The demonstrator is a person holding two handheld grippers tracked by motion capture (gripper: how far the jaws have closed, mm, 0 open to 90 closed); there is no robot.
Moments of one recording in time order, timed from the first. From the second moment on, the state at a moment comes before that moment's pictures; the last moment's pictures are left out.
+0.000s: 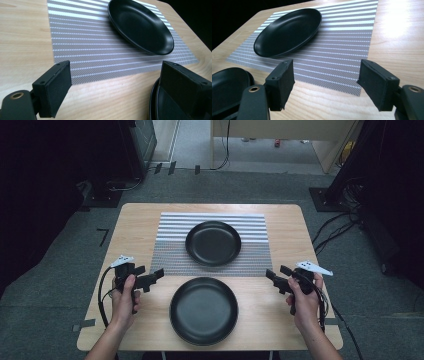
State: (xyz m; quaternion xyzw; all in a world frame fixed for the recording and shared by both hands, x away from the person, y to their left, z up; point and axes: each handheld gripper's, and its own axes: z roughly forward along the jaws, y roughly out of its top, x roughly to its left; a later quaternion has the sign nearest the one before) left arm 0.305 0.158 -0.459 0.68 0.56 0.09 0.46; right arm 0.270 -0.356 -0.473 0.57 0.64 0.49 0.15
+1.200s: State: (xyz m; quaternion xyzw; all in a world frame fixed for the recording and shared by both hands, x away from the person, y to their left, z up) left arm 0.248 0.225 -0.488 0.68 0.60 0.13 0.41; right arm 0.206 -0.416 -0.495 0.62 0.62 0.46 0.16
